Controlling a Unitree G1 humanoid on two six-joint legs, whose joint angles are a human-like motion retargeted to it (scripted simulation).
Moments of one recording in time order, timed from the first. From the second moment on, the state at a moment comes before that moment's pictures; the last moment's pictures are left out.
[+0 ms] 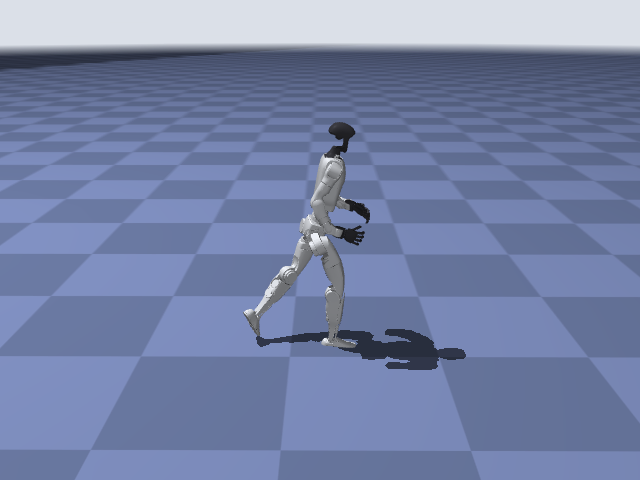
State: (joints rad) left arm 0.10 0.32 -0.24 0.28 0.21 -0.63 -0.32; right arm 0.32 -0.11 -0.02 0.55 0.04 -0.72 0.37; waist -0.18 -0.12 -0.12; left_leg 0.11 -0.12 0.42 0.35 0.36 0.00; right_leg -0.62 -0.23 -0.28 0.33 -0.14 0.01
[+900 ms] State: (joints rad) left arm 0.15 0.42 -0.18 0.56 0.40 -0.61 -0.48; right arm 0.03 -0.11 0.20 0.49 0.14 -0.69 0.42; waist 0.14 -0.18 -0.09; left_leg -0.46 0.00 0.48 0.98 -0.08 0.11; right_leg -0.37 -0.23 -0.35 0.56 -0.38 -0.02
